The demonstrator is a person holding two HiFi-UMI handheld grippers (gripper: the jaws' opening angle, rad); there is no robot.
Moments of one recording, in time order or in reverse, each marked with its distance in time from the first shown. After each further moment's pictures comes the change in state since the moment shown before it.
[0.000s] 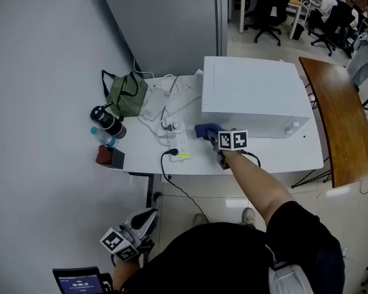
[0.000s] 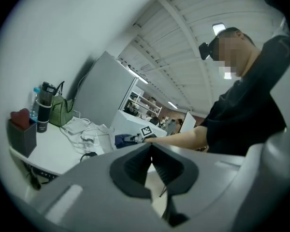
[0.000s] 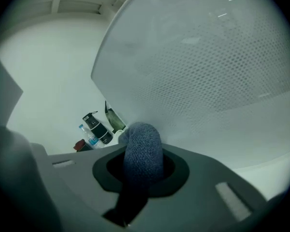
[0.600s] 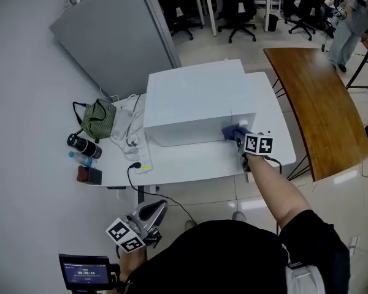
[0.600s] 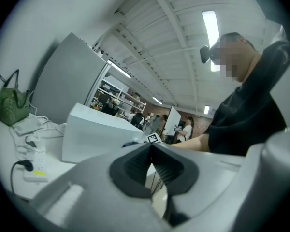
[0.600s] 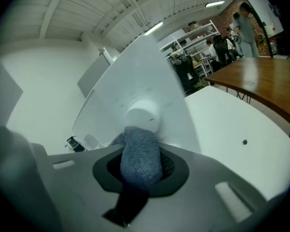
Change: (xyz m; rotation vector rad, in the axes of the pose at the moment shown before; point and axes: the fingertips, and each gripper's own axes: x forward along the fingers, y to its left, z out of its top) left arm 0.183 -0.143 -0.011 0.077 0.064 -0.186; right arm -0.249 -0.221 0.030 0.139 -0.200 -0.191
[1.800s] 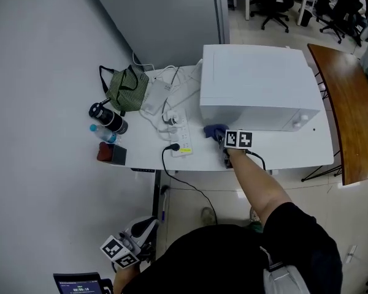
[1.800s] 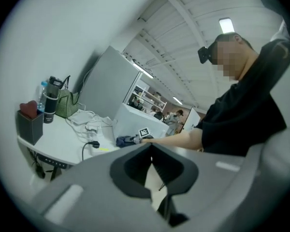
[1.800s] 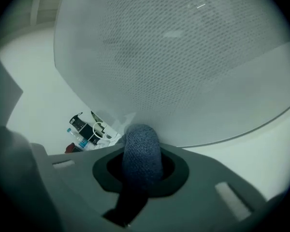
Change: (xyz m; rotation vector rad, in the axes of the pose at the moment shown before) left arm -0.210 0.089 -0.036 -0.123 0.017 0.241; right arm 0.209 0.189 -0.158 0.044 0.229 0.115
